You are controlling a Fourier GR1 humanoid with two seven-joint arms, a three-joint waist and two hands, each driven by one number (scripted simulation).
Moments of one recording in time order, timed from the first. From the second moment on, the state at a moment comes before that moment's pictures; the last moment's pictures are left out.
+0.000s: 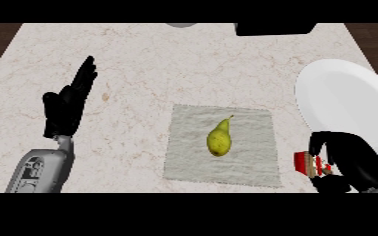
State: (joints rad) left arm -0.23 0.24 -0.01 -1.44 -0.04 0.09 0.11; right arm 0.10 -0.50 0.17 -1.75 0.83 0.26 0.33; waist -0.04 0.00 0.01
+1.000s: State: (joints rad) left arm -0.24 0.23 -0.01 -1.43 -0.04 0.07 0.09; right arm 0.00 -0.98 -0.57 -1.13 0.28 0.27 -0.75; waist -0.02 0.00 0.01
